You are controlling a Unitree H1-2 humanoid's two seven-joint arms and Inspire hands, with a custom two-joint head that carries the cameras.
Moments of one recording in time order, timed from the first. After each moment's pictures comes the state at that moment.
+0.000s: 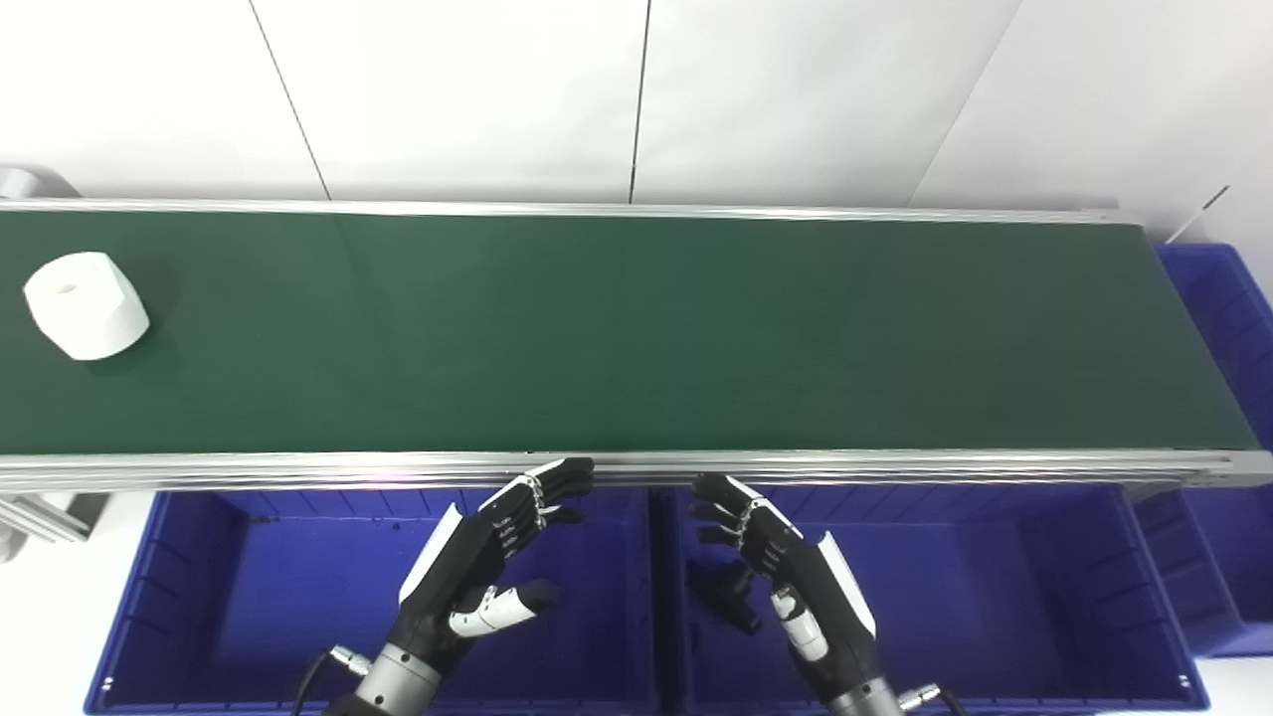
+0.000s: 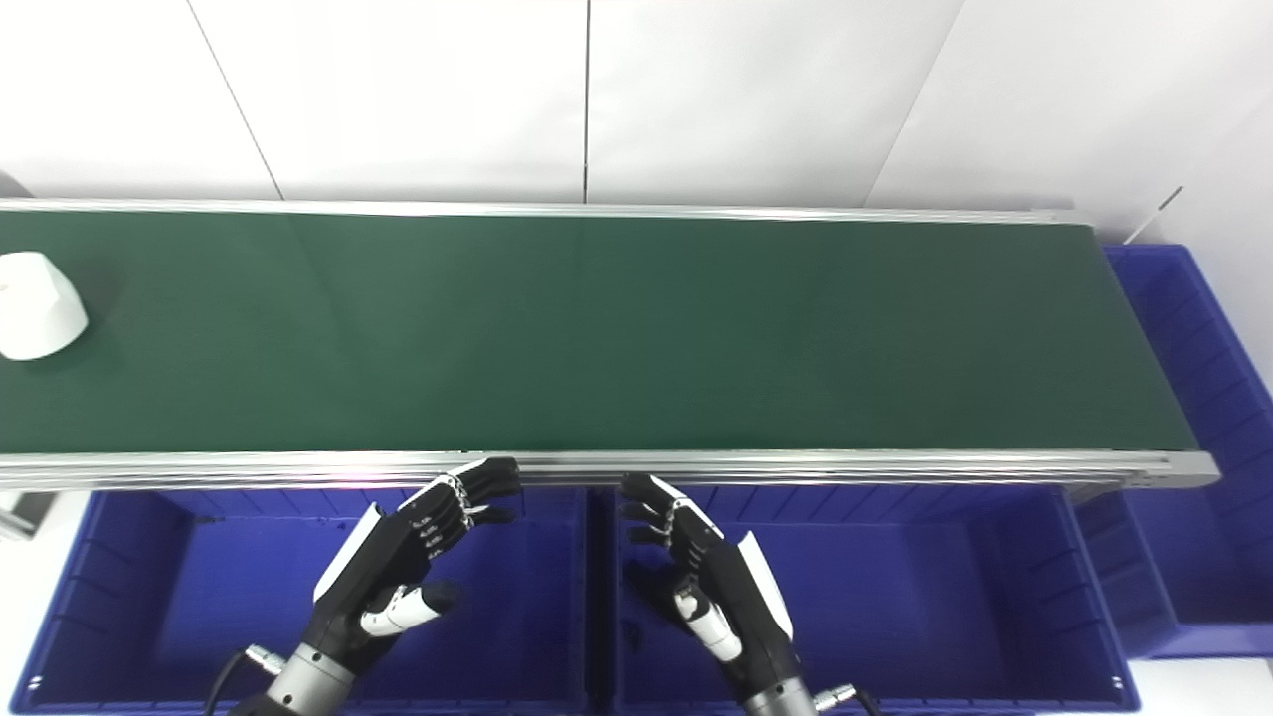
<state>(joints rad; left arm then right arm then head) 0.30 0.09 -0.28 0.05 -0.05 -0.39 -0.30 0.38 -0.11 0.23 0.03 0.00 -0.41 0.19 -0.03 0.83</state>
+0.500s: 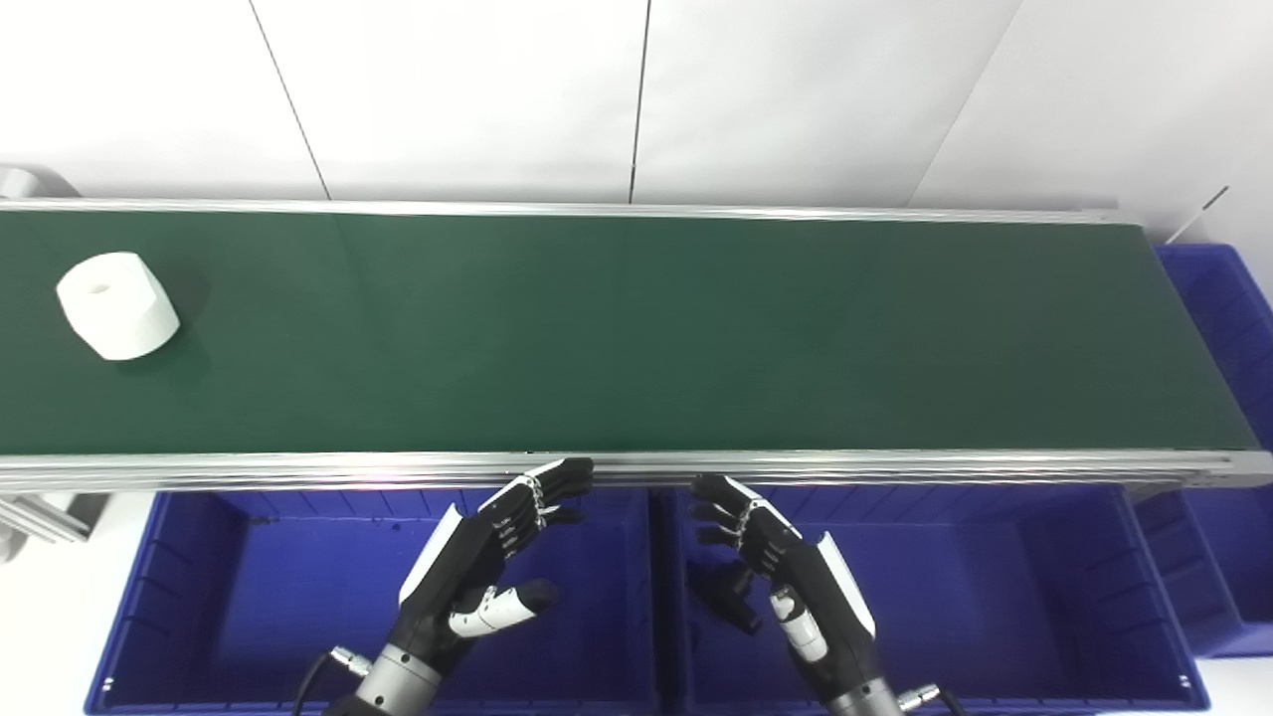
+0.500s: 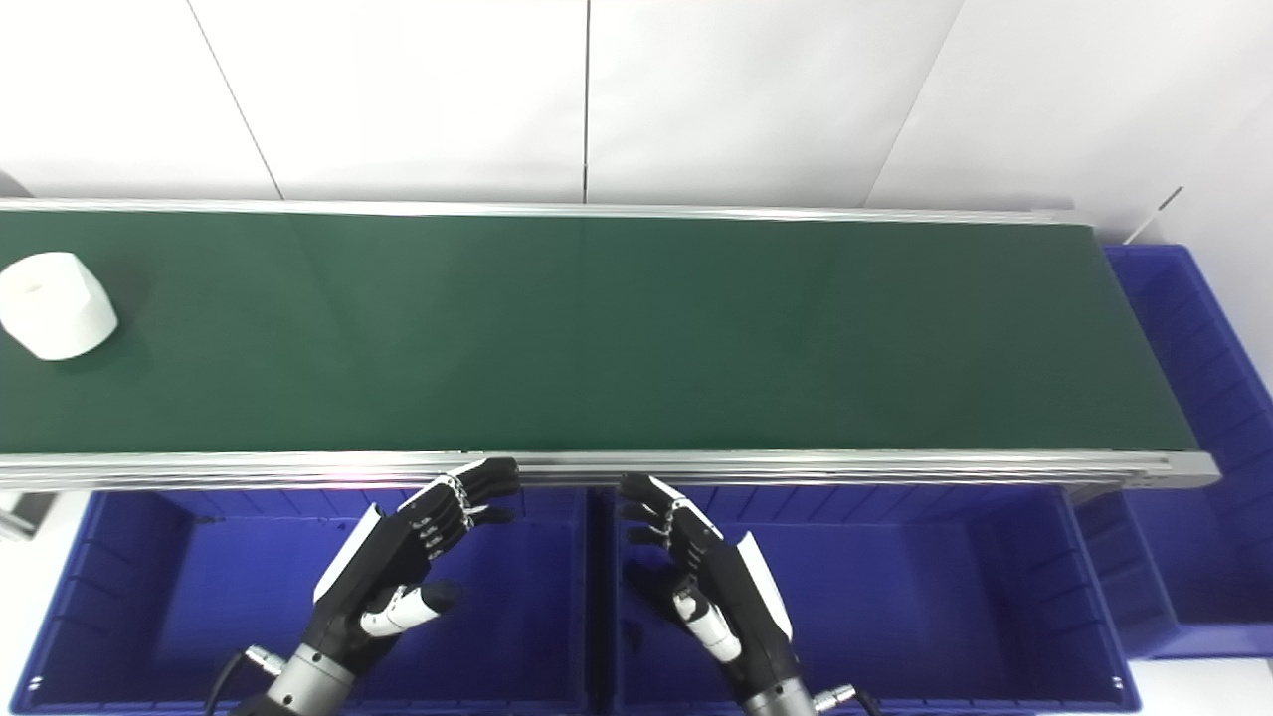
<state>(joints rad) 0.30 0.09 -0.28 0.05 -0.06 -0.39 -0.30 0.38 -0.11 0.23 0.03 0.00 -0.41 0.19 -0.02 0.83</state>
